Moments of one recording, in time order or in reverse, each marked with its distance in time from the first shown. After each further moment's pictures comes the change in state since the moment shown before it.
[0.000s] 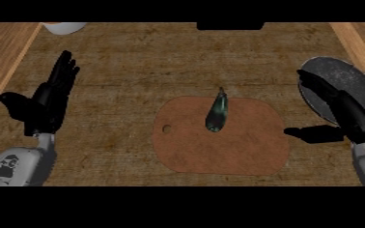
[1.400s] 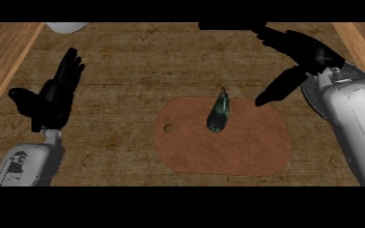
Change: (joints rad) left arm -0.026 -0.079 0.054 0.005 -0.083 -0.049 0.027; right arm -0.518 0.110 0.056 0.084 0.031 0.334 0.550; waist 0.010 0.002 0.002
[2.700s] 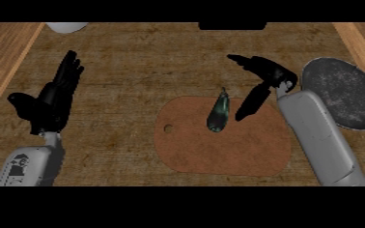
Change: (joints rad) left arm 0.018 -0.056 0.070 0.001 -0.067 -0.070 -0.019; right arm 0.025 0.167 0.023 0.213 0.248 0.076 -0.061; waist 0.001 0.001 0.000
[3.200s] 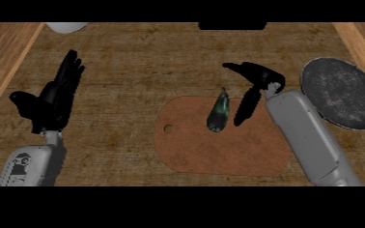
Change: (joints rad) left arm -0.009 -0.018 0.015 0.005 -0.017 -0.012 0.003; right arm -0.030 0.024 0.053 0.081 0.121 0.056 0.006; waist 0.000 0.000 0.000
